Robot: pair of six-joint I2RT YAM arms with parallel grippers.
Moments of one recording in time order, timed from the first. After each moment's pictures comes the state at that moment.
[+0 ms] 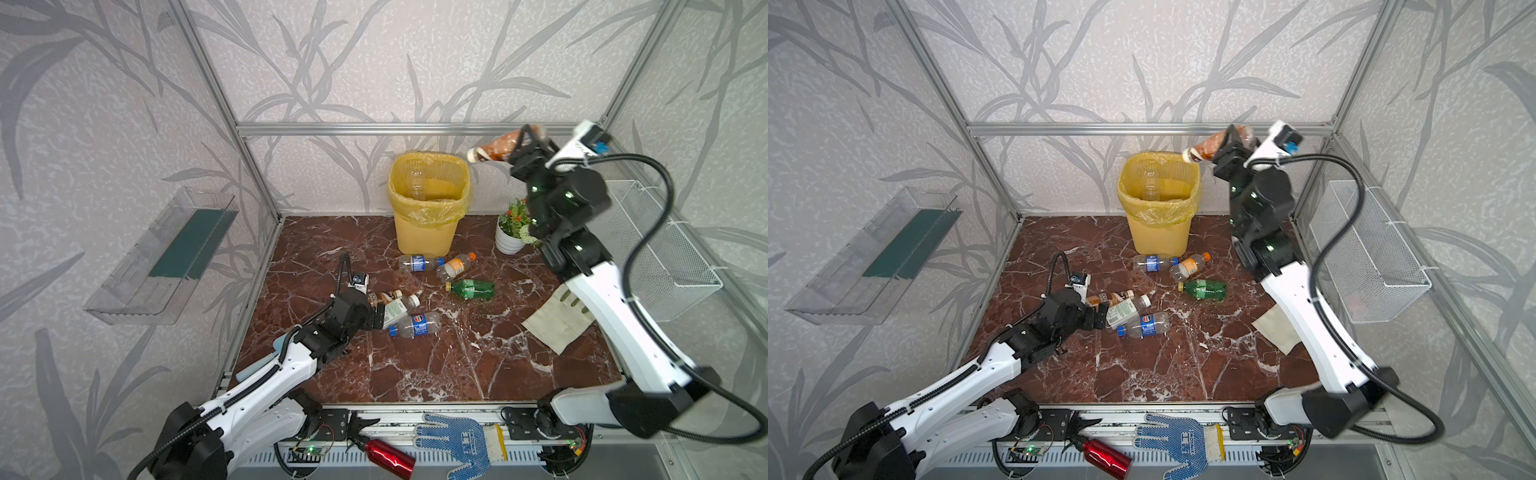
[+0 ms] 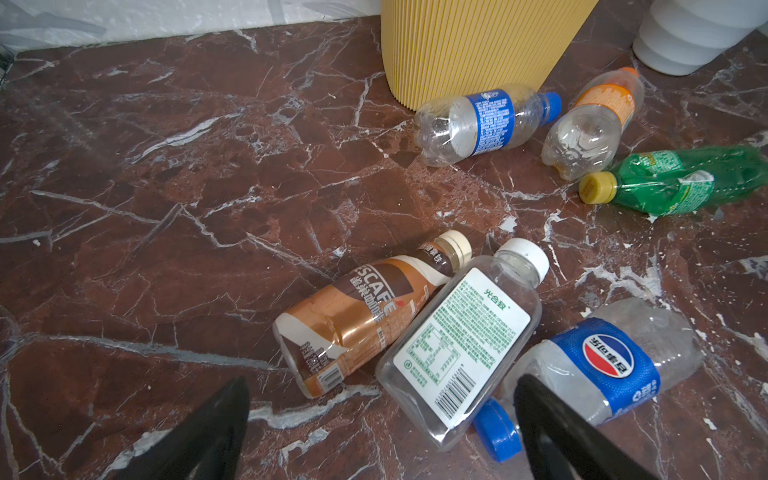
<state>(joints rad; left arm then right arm) -0.61 0.98 0.58 -0.27 -0.29 -0.29 0.46 1.51 1.74 0.10 0.44 0.39</state>
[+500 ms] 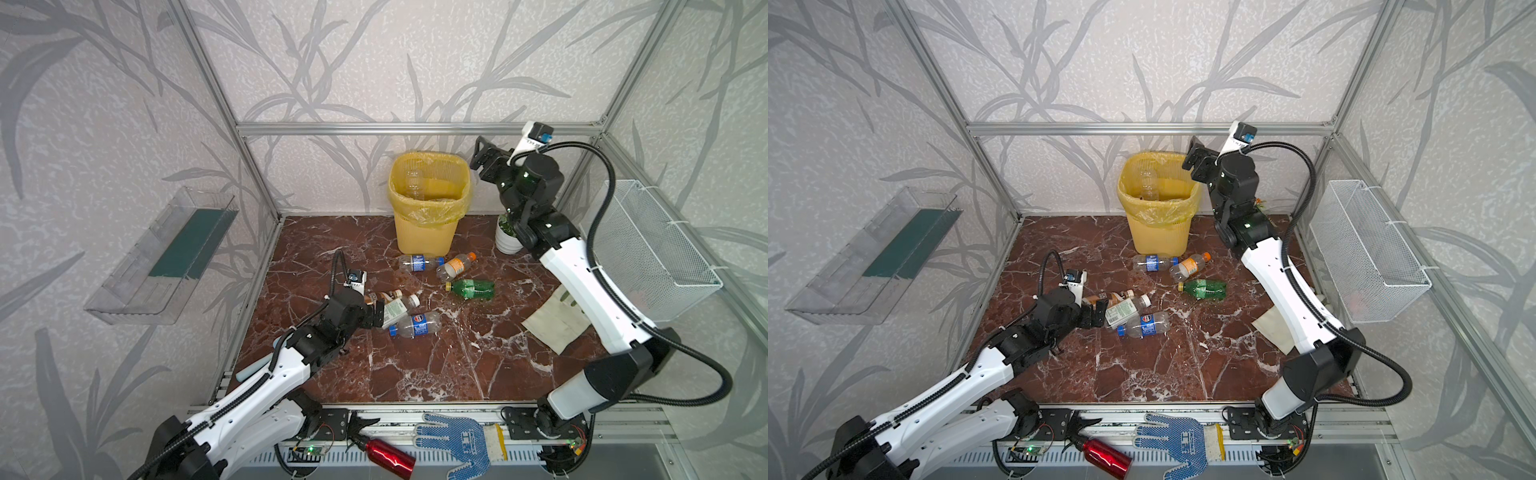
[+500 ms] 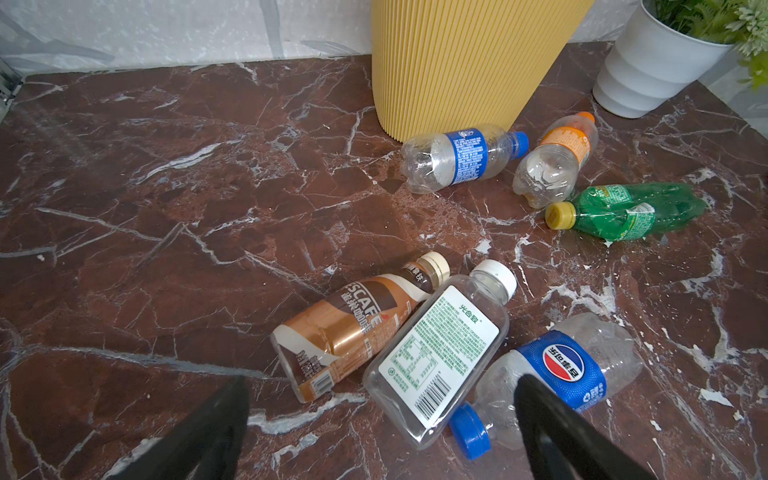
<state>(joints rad) -0.63 0.90 0.60 -0.30 -0.29 -0.31 0.42 1.54 1.76 -0.04 0.34 0.40</state>
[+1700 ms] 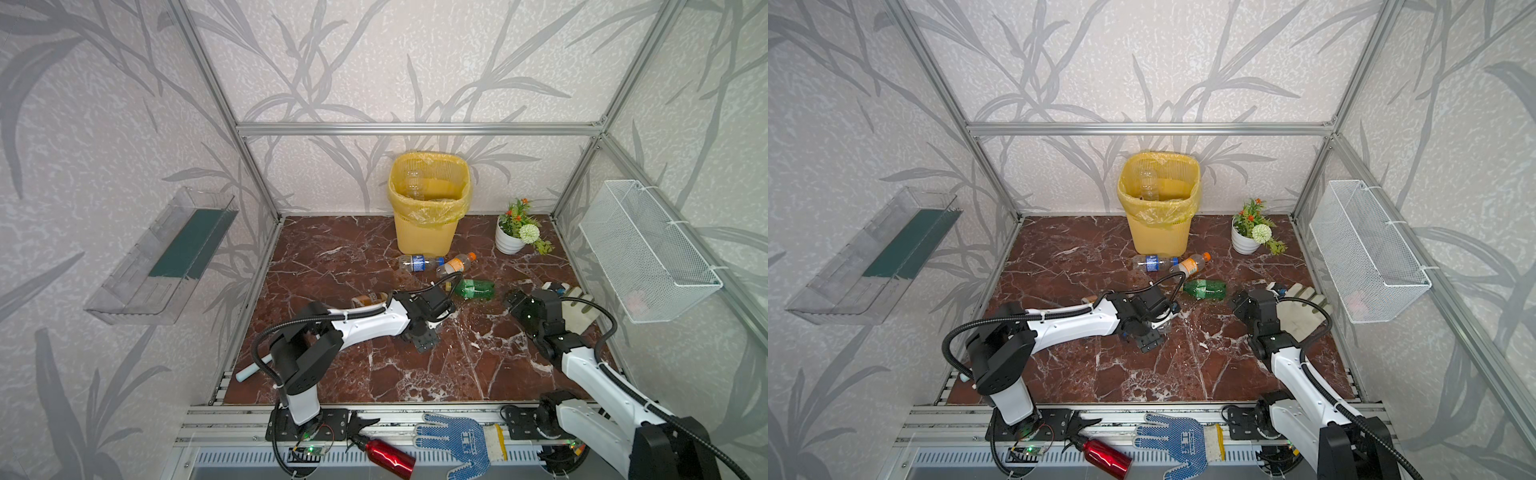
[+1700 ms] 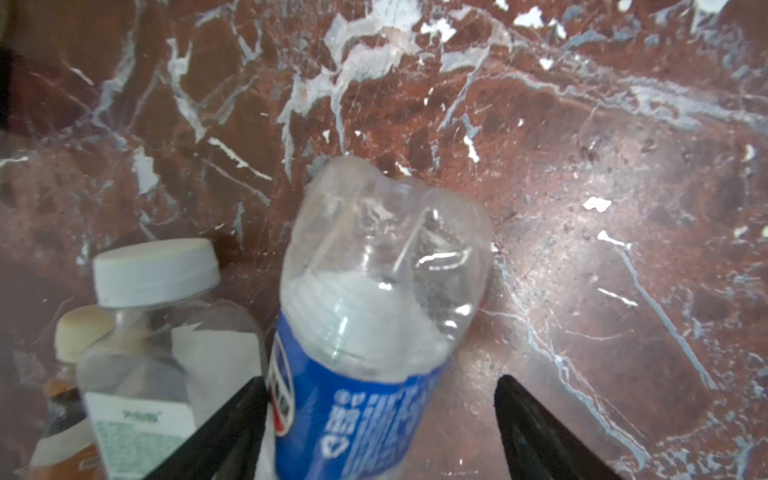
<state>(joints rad) -0.96 1.80 1.18 -0.64 -0.15 0.16 0.15 0.95 0.36 -0.06 0.17 0.85</state>
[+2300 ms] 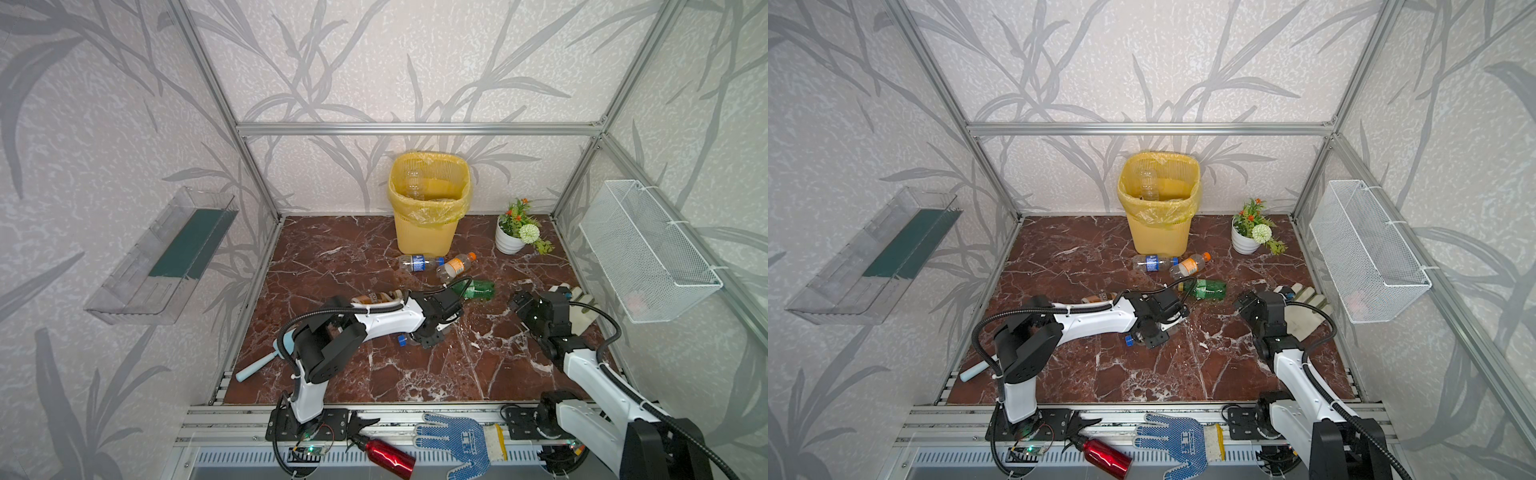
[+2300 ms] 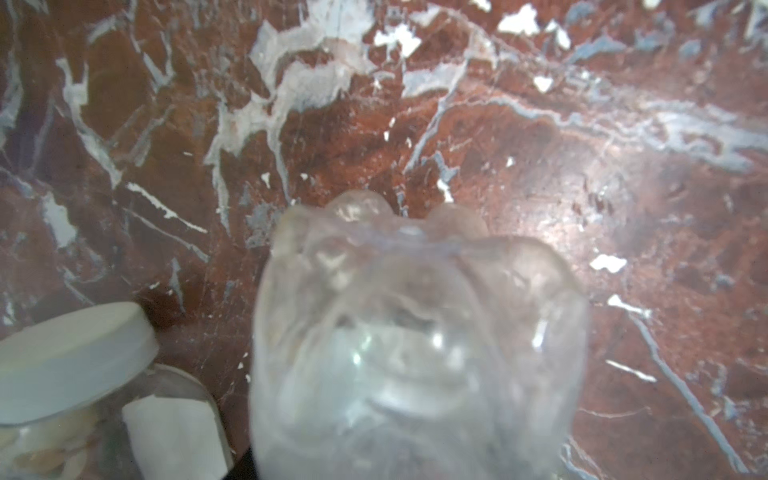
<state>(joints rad) -0.98 1.92 1.27 -0.67 -0.14 0.16 0.05 0.97 0.34 -0.01 0.07 0.87</state>
